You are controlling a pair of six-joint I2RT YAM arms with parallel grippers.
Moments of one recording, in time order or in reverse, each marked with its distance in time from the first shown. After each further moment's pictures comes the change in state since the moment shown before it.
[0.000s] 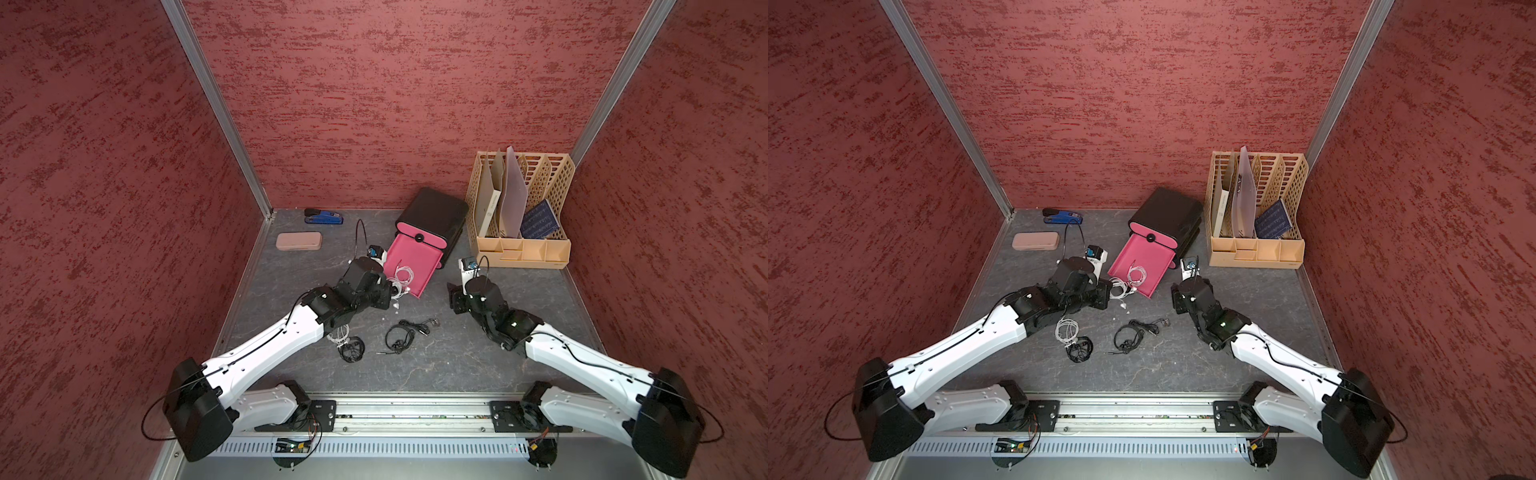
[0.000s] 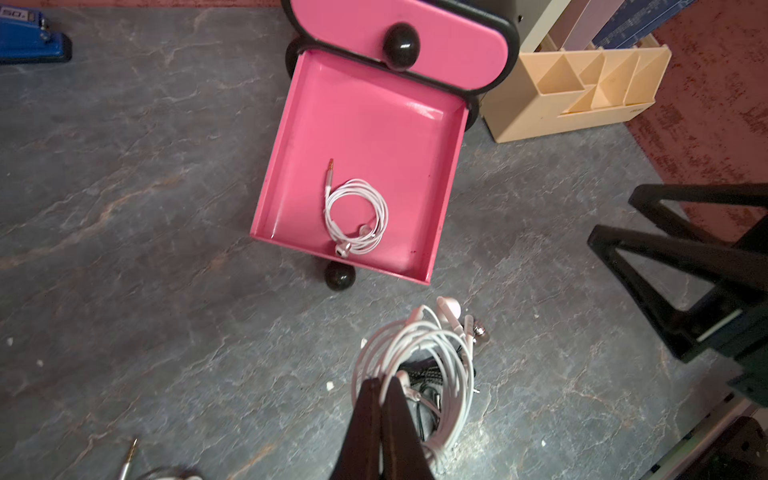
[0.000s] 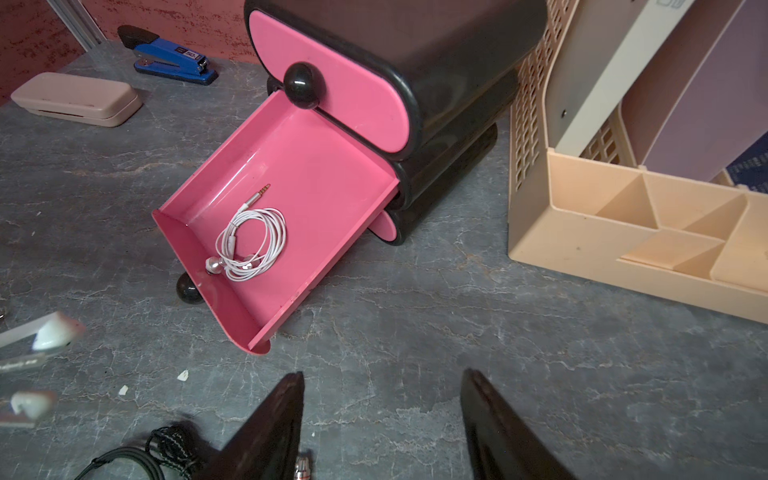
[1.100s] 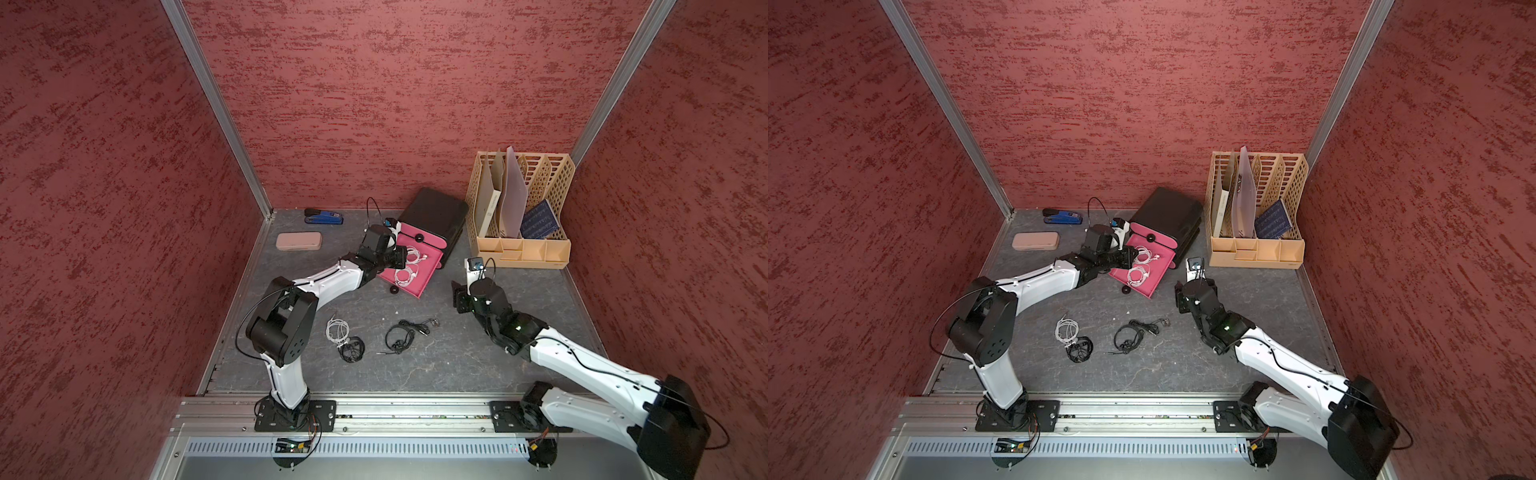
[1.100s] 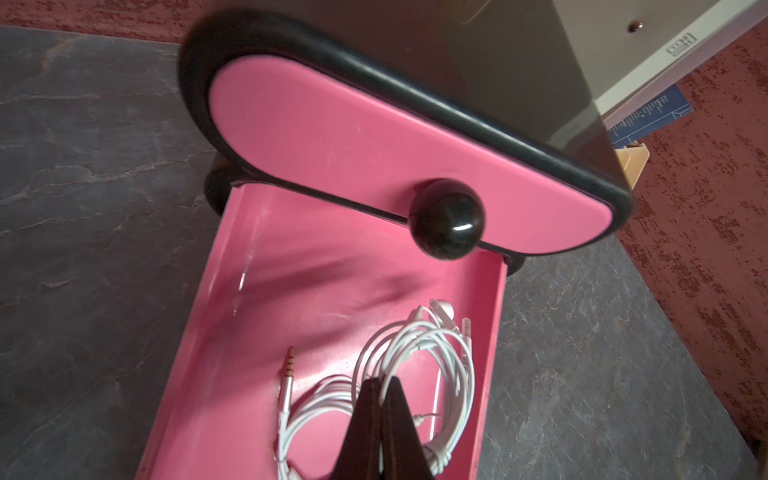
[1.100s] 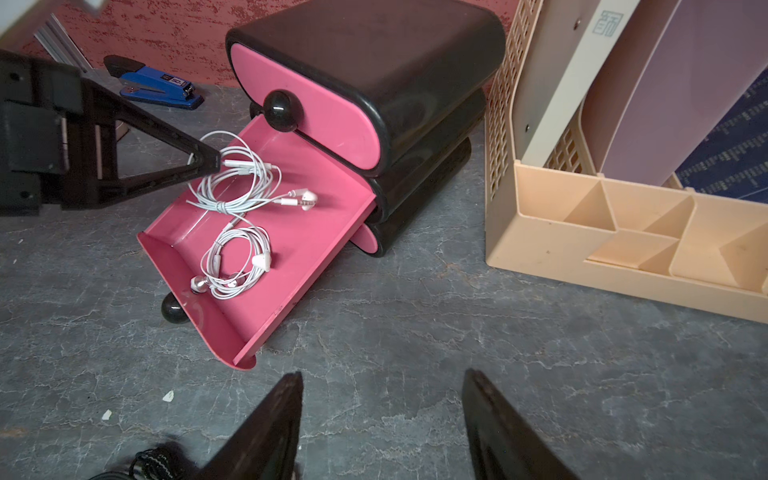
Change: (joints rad) left arm 0.235 0.604 0.229 0.479 0.319 0.030; right arm 0.000 -0.036 -0.021 0.021 0.046 0.006
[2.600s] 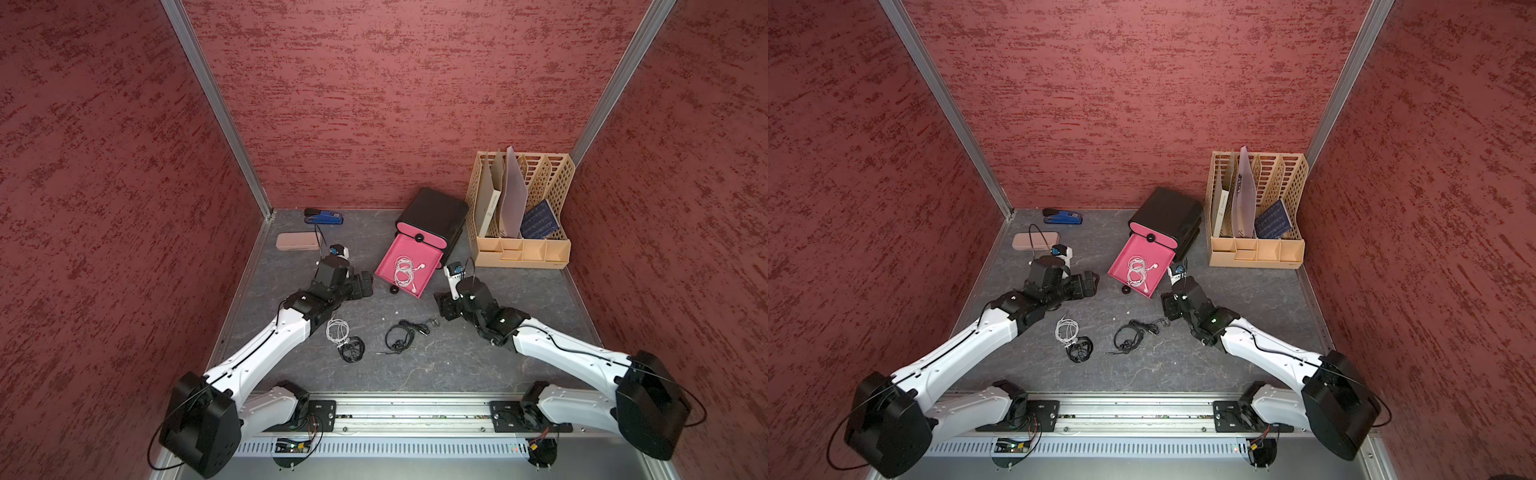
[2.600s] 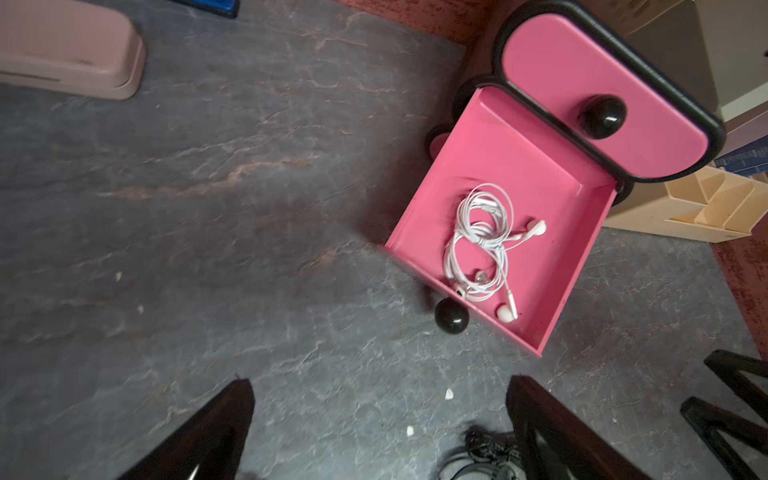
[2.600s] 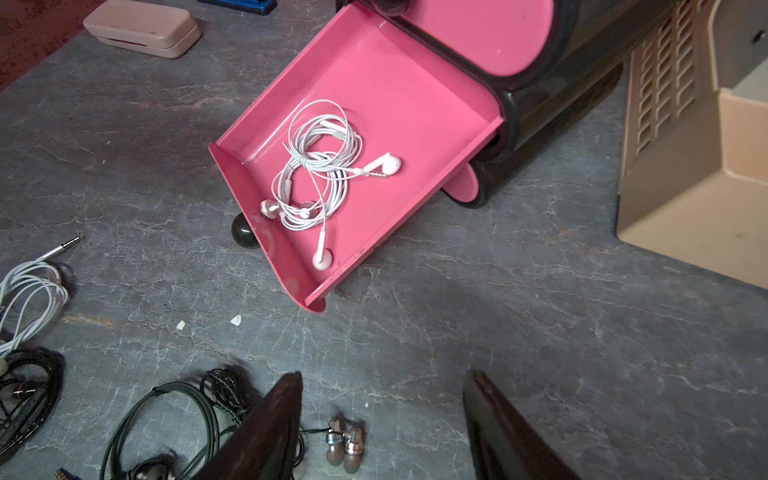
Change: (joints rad) left arm 0.061 -0.733 -0.472 -0.383 -0.275 -0.133; right arm 0.000 0.155 0.019 0.021 -0.259 -0.007
